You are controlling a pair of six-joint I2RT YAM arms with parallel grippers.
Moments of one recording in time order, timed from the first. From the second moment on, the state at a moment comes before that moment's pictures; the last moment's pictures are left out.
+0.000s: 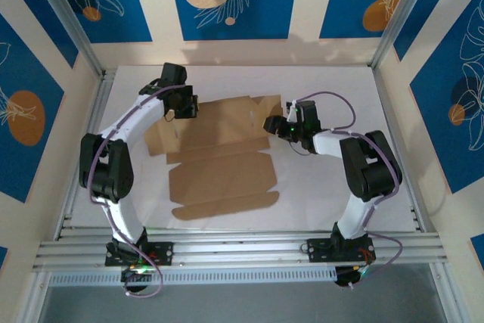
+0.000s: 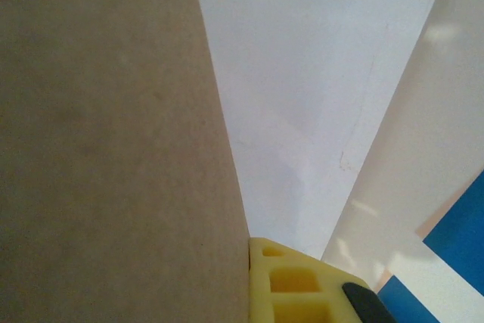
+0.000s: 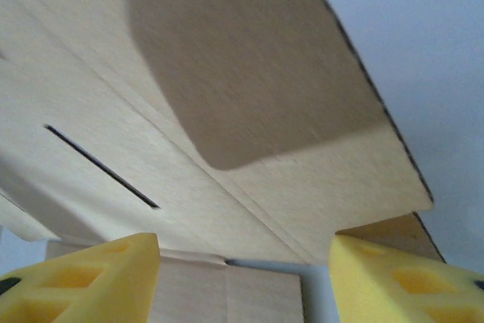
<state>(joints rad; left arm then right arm) -0.28 1.82 1.50 -0.59 0.16 -1.84 0.28 1.79 0.88 0.20 -0.42 0.63</state>
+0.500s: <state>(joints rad) -0.24 1.83 1.47 -0.54 0.22 -1.85 0.30 1.85 0.94 0.06 -0.47 0.63</state>
